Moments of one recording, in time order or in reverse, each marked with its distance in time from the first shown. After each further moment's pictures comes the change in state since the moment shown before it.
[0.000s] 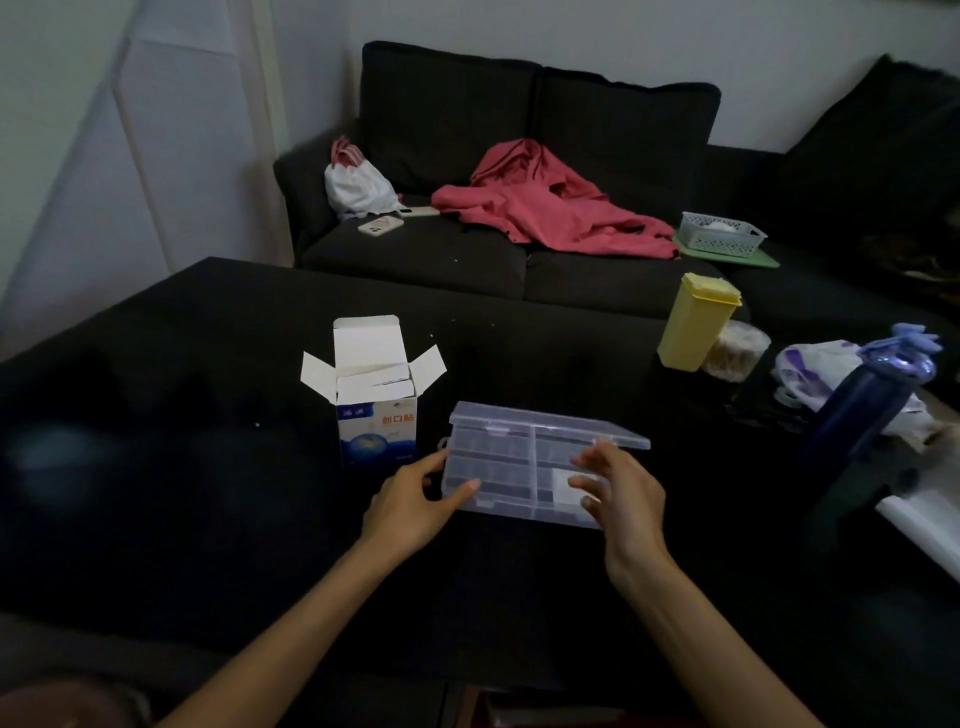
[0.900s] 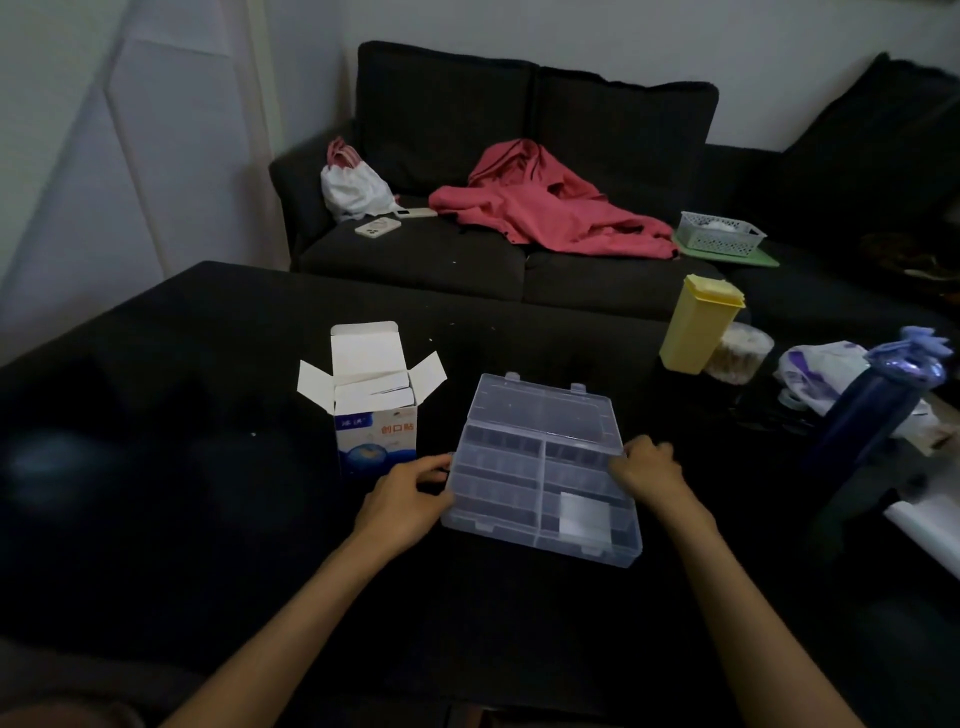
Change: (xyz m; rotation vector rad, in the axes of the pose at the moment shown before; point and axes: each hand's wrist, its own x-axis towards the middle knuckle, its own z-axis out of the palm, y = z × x) left_hand 0.011 0.004 -0.015 -0.045 -0.061 -0.053; right_hand 0.102 0.001 -0.006 -1.127 -0.029 0.148
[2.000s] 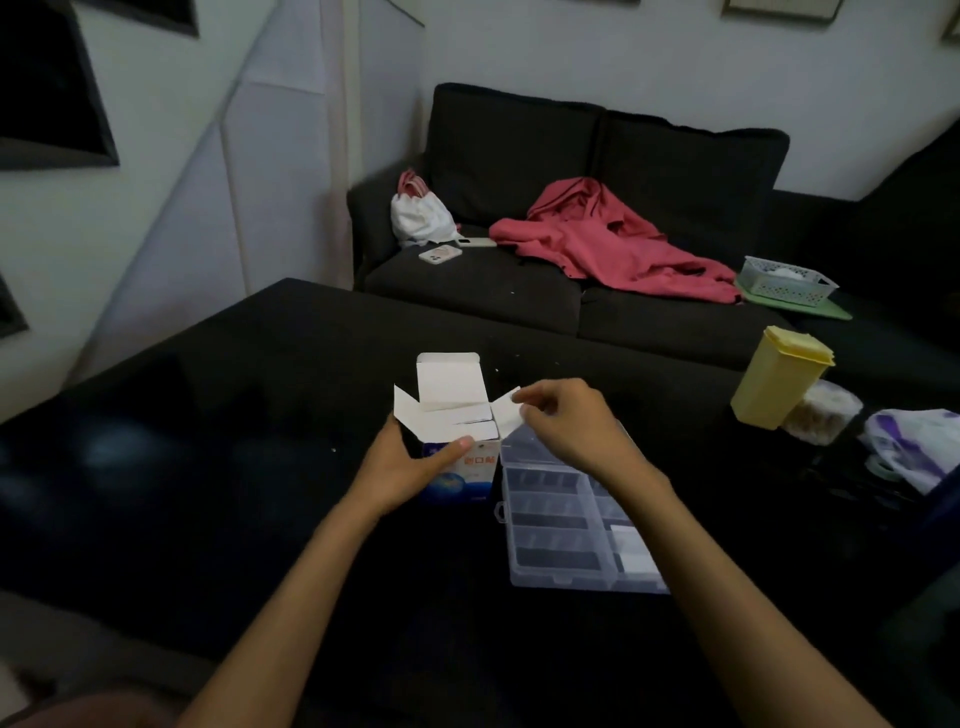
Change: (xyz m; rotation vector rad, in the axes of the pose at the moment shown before) left_hand 0.009 0.003 -0.094 -0.328 0.227 -0.053; right_hand -0.099 -0.145 0.008 0.092 -0.098 -0.819
